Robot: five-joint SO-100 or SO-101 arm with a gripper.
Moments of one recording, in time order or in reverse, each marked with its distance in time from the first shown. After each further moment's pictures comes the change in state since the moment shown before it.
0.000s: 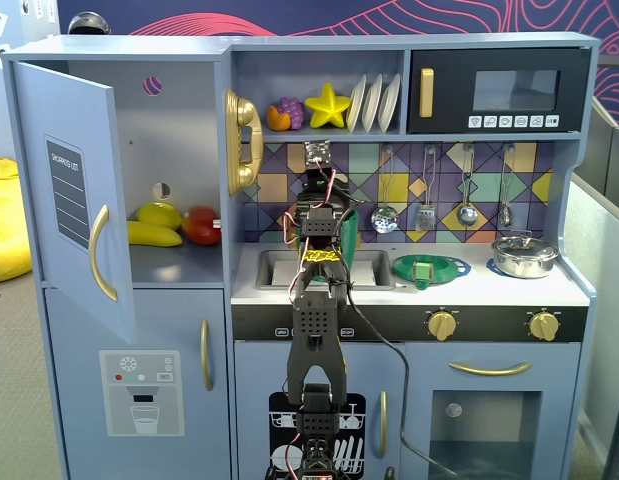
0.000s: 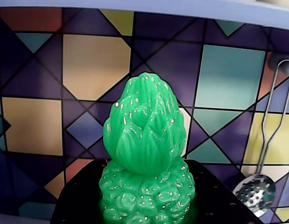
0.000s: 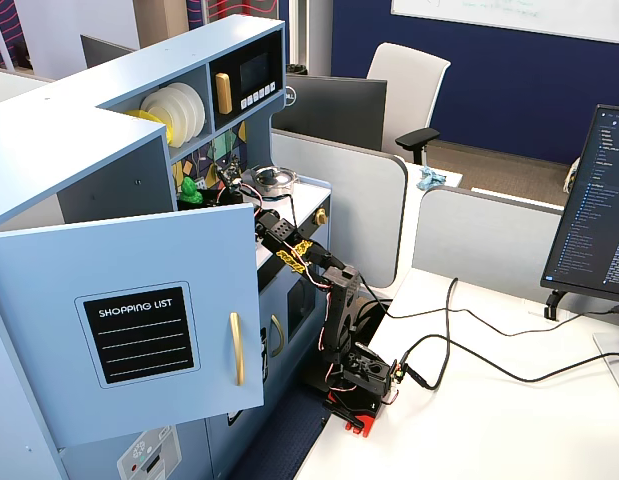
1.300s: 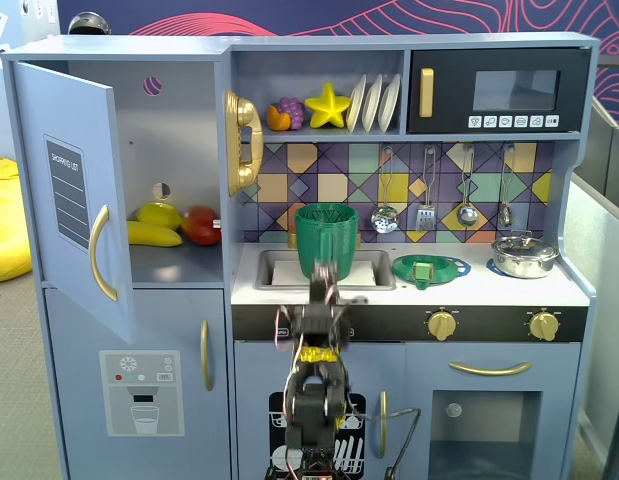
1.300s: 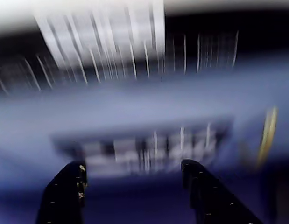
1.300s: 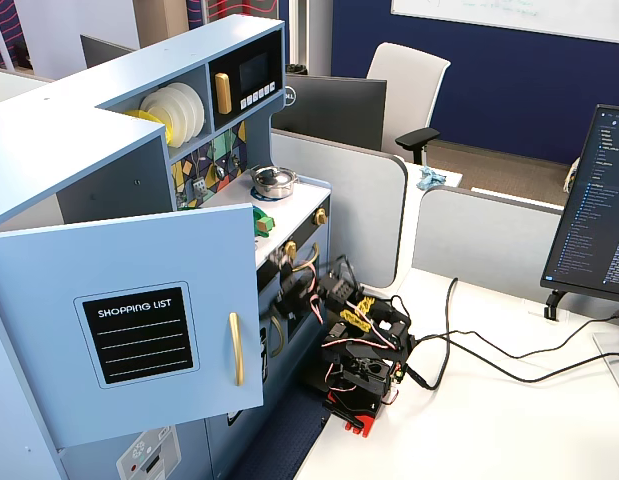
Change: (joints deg) arm 0.6 73.5 88.4 34.1 7.6
